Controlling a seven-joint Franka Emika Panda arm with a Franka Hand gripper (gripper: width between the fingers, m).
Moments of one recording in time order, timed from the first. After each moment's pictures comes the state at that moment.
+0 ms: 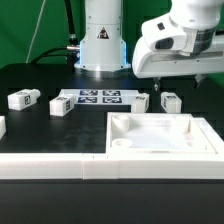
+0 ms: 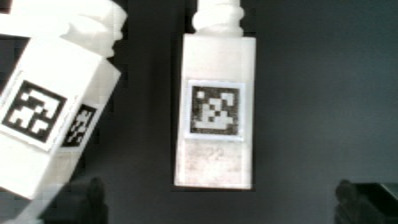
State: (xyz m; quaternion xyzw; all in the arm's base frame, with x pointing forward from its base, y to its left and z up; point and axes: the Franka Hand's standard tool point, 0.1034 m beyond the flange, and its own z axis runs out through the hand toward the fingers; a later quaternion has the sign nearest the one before) arm 0.413 0.144 0.052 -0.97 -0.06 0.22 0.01
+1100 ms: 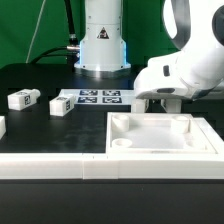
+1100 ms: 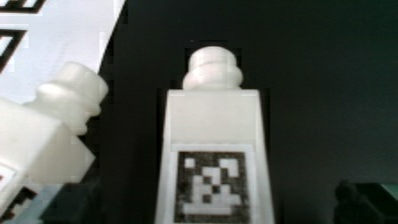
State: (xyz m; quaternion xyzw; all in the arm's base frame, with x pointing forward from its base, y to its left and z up) arm 0.387 0.144 0.009 -0.90 -0.03 0.43 -0.02
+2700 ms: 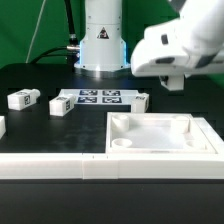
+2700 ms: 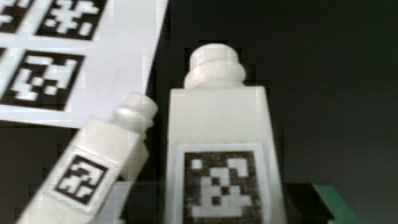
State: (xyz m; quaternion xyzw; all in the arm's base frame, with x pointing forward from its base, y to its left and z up) arm 0.411 0.134 0.091 -0.91 -0.05 0.40 -0.01
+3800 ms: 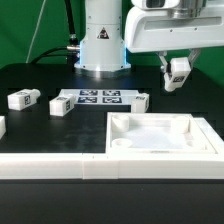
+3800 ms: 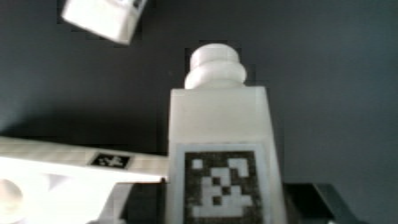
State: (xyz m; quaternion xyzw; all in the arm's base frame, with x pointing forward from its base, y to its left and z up) arm 0.462 0.124 0.101 -1.00 -0.06 0.00 0.03
